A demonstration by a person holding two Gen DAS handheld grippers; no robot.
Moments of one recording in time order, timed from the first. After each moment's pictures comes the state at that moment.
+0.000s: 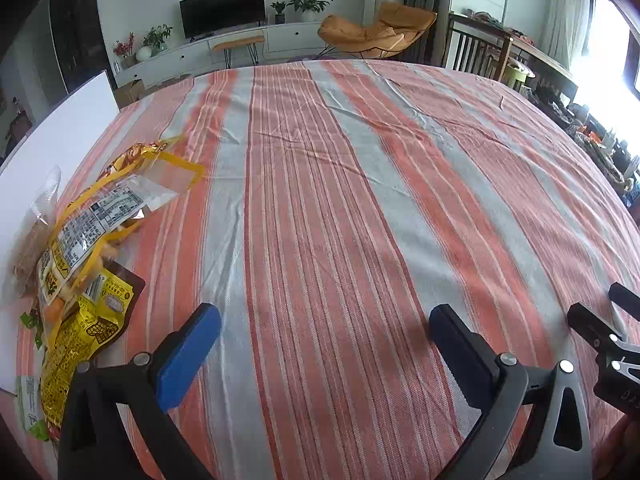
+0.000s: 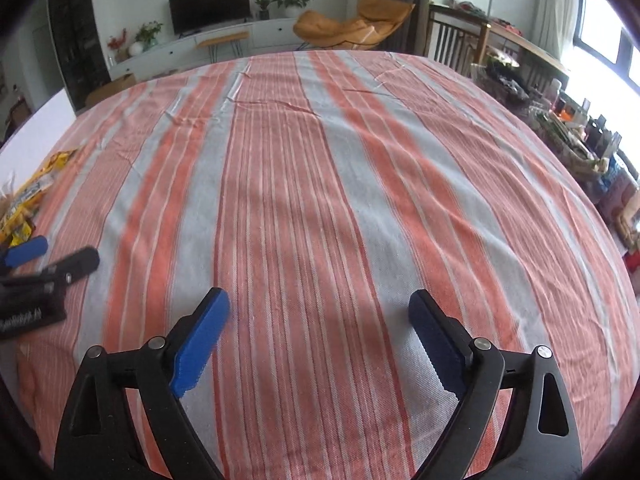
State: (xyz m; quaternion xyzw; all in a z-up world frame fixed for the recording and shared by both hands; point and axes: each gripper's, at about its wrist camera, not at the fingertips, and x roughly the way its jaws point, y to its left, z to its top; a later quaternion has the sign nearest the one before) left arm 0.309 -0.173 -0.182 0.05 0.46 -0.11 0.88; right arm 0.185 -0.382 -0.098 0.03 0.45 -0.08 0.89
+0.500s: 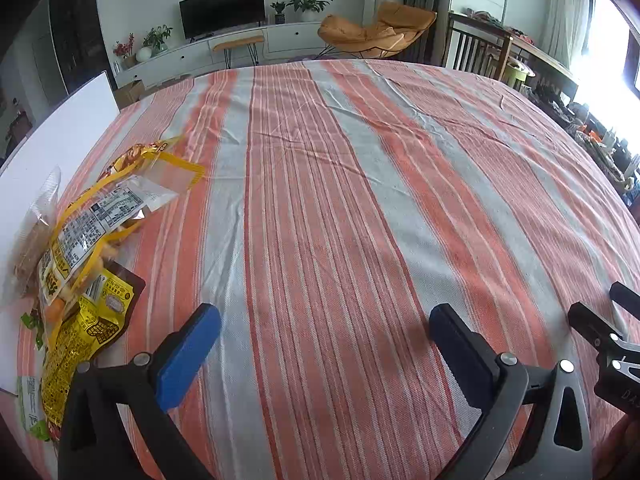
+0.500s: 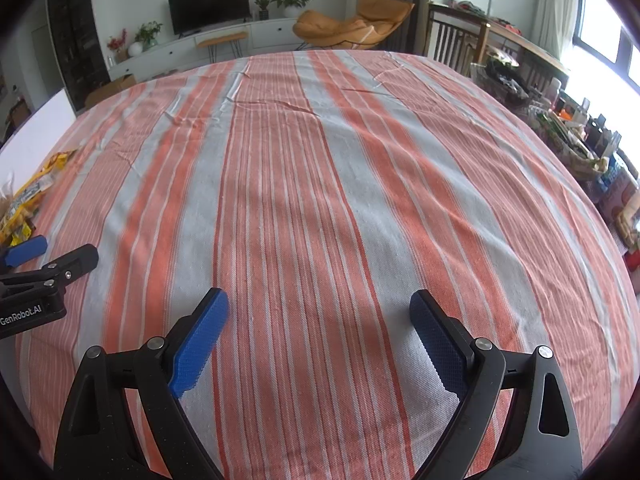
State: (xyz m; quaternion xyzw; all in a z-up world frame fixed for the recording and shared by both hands) left arm 0.308 -0.174 -0.181 0.05 0.46 -0.11 0.88; right arm 0.185 -0.382 -0.098 0.03 0.45 -0.08 0.89
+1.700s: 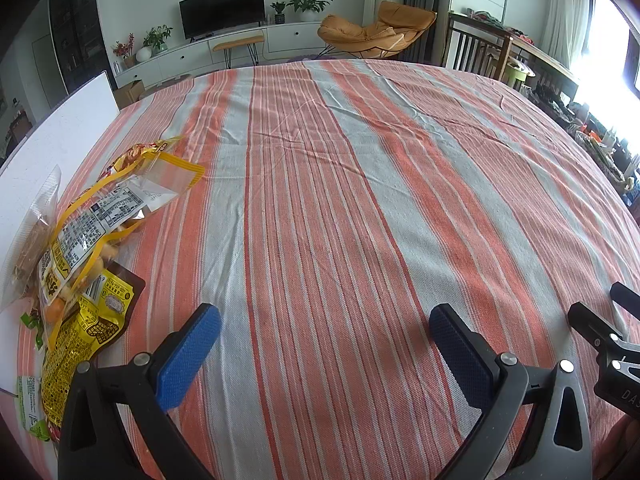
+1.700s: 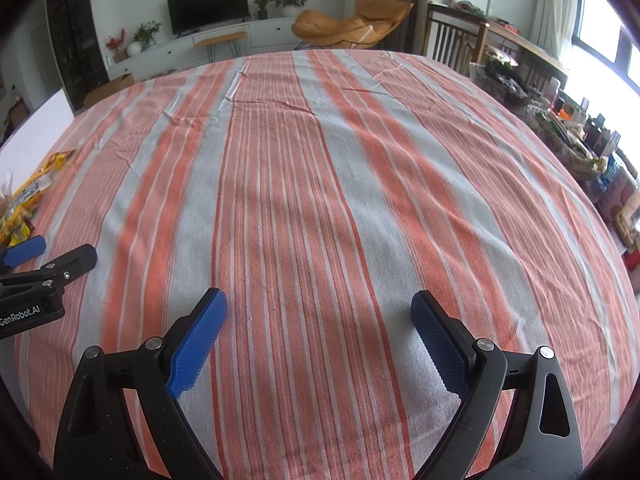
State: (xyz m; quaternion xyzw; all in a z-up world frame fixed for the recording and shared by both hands) left arm 0.308 -0.173 -0.179 0.05 0.46 -0.11 0.88; right arm 0.185 -0.386 -0.100 0.03 0.45 -0.09 0.89
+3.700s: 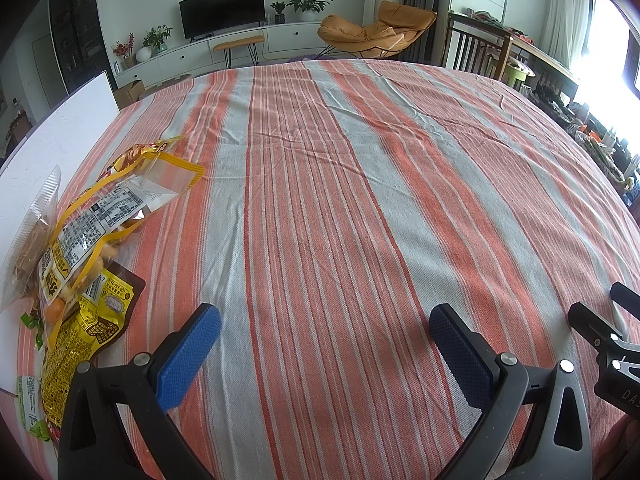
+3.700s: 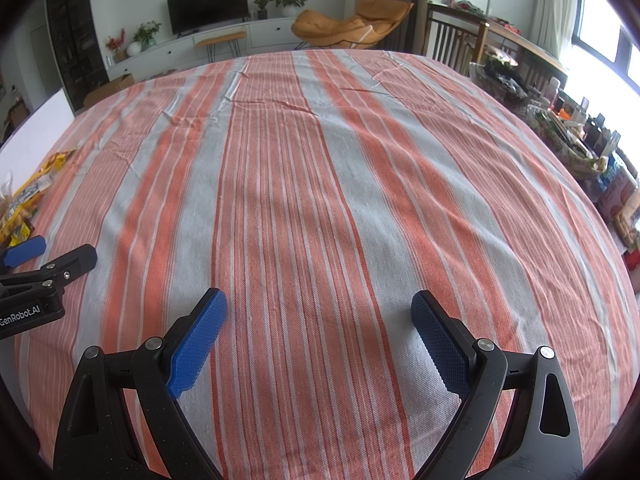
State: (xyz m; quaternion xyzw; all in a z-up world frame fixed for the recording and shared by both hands) left arm 0.307 -0.174 -0.178 0.05 0.46 -0.11 0.88; right arm 0.185 -0.387 -0.100 0.03 0.45 -0.09 0.89
